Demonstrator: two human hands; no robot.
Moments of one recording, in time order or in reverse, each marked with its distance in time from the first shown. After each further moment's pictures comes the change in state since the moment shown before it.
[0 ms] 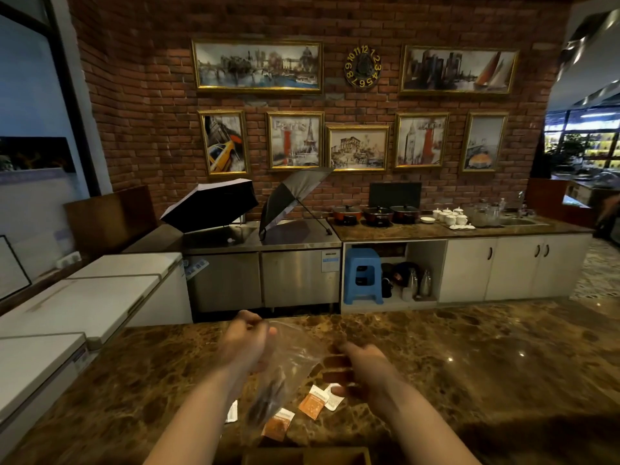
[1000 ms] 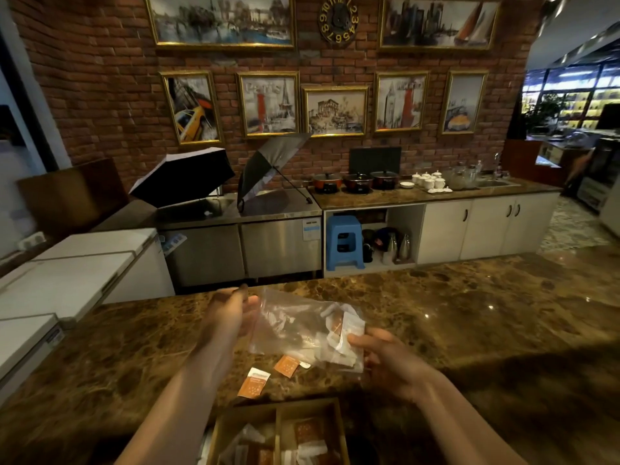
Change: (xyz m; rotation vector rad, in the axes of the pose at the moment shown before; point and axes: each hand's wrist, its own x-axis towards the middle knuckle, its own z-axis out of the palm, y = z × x) left_hand 0.019 -0.019 0.038 -0.188 0.105 -0.173; right_hand -0.006 0.040 -0.087 0.147 -0.159 0.050
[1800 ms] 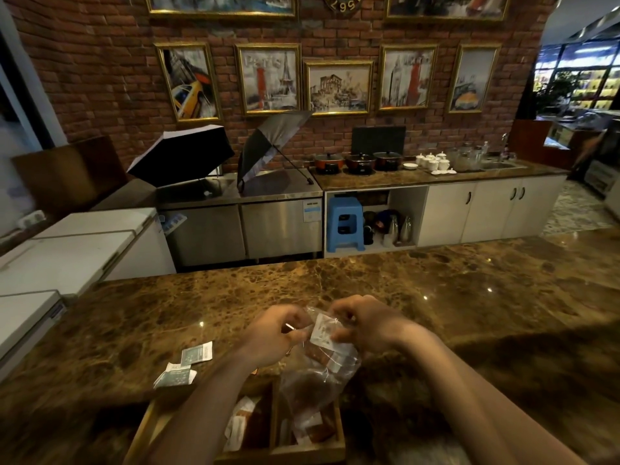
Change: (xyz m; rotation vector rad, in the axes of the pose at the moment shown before) left_hand -0.018 -0.056 0.021 0.791 -0.561 0.485; right_hand -0.001 -0.035 0.024 -1.309 -0.039 -0.222
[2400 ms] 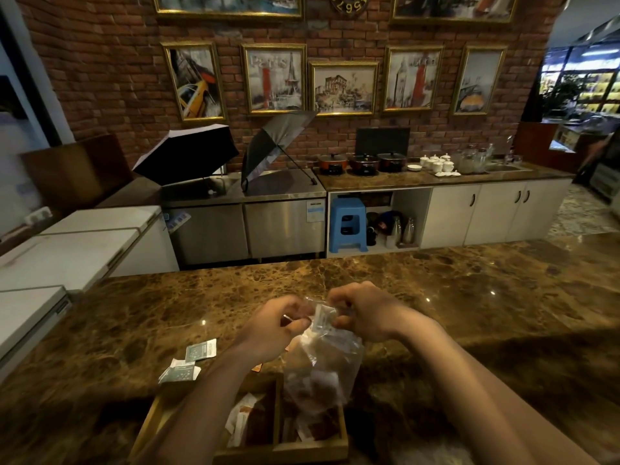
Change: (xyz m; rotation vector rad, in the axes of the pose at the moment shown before) left_hand -0.002 -0.006 -0.006 -0.091 0.064 0.069; right_hand 0.006 -0.016 -0.008 -0.123 0.090 -0.117
